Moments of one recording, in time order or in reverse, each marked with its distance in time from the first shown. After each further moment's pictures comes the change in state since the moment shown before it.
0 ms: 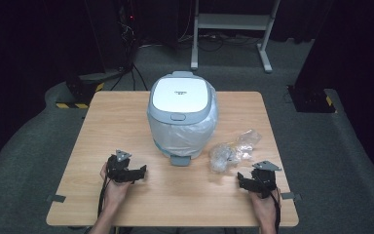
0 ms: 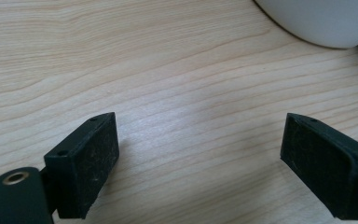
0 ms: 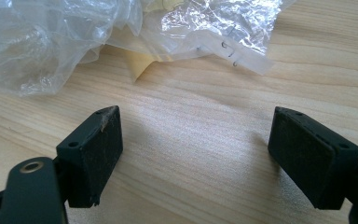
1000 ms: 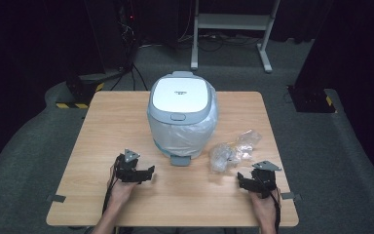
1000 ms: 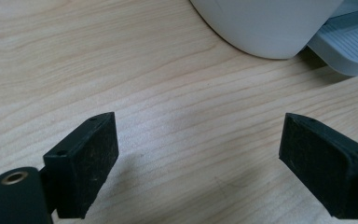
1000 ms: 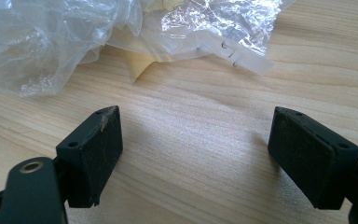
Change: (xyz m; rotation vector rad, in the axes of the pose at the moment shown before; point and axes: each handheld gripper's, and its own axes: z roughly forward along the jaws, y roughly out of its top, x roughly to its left) left arm -0.027 0.012 0.000 -0.022 -0.048 0.069; right arm 0.000 0.000 0.000 0.001 -0.001 -0.004
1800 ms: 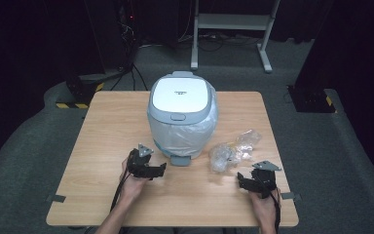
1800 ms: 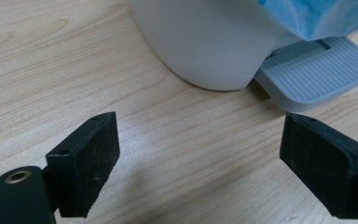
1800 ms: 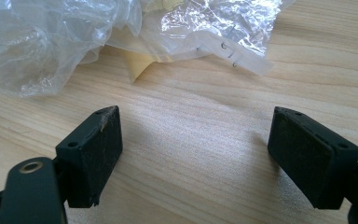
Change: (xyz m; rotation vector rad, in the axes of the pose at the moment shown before) left arm -0.027 0.024 0.014 0.016 -0.040 0.037; right arm 0.000 0.000 0.000 0.001 -0.002 -0.001
